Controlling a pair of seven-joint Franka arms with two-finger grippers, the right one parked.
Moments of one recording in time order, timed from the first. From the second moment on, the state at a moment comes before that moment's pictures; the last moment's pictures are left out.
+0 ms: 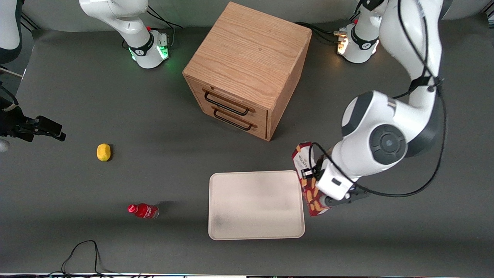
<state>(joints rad) -0.31 0.74 -0.14 -1.00 -0.10 1.78 -0.57</state>
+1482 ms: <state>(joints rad) -0.32 1.01 -0.13 -0.95 -0.09 2.04 -0.48</state>
